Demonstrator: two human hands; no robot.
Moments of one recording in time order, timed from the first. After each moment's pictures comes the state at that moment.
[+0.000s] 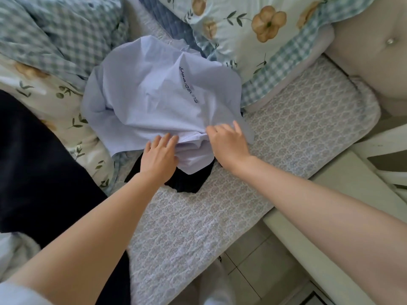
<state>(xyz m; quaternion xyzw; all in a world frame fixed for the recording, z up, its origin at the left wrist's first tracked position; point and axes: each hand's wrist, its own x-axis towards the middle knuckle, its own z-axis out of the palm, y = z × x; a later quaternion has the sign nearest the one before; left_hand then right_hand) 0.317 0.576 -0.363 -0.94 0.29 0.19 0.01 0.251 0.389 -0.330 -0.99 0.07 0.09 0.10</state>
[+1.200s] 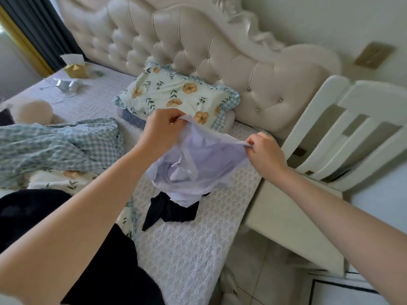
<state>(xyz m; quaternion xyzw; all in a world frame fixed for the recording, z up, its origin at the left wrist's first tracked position) 0.280 0.553 0.043 -0.80 0.37 0.14 -0.44 0.083 0.390 -0.025 -0.90 0.35 -0.16 0.19</state>
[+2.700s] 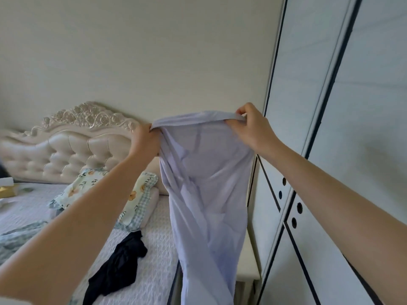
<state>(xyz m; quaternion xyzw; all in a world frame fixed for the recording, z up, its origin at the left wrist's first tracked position) -0.025 0.644 0.301 -0.66 0.45 0.13 -0.59 -0.273 0.580 0.337 -0.78 0.41 -0.45 0.18</state>
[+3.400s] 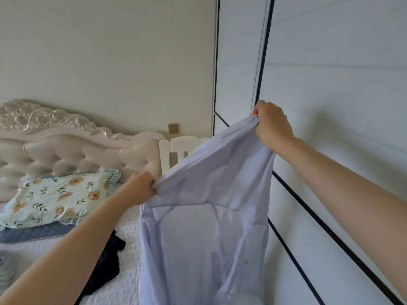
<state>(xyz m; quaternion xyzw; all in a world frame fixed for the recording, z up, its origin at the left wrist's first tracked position) -0.041 0.723 0.190 -0.67 0.73 0.04 -0.10 -0.371 0.698 0.319 -0.70 0.63 -0.32 -0.10</state>
